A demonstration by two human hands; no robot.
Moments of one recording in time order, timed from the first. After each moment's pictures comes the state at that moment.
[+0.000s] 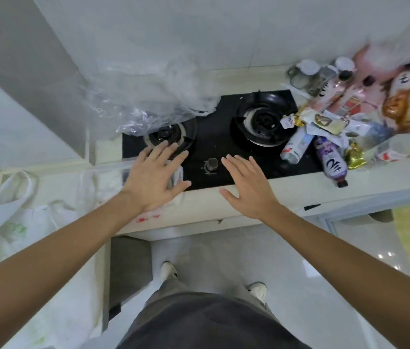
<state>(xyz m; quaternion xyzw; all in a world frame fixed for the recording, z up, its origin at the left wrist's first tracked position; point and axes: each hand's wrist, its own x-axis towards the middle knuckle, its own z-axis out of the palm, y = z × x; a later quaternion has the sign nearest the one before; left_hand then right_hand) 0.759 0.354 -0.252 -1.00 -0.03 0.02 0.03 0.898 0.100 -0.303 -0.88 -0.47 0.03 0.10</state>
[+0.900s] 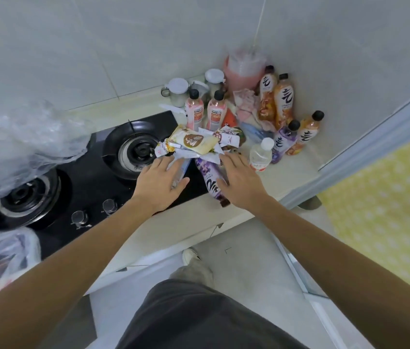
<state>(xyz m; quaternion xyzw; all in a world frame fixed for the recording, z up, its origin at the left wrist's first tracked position) 1.067 0.064 -0.288 -1.00 0.00 0.05 -0.07 1.145 -0.179 -0.297 -0.95 -0.28 0.02 0.16</state>
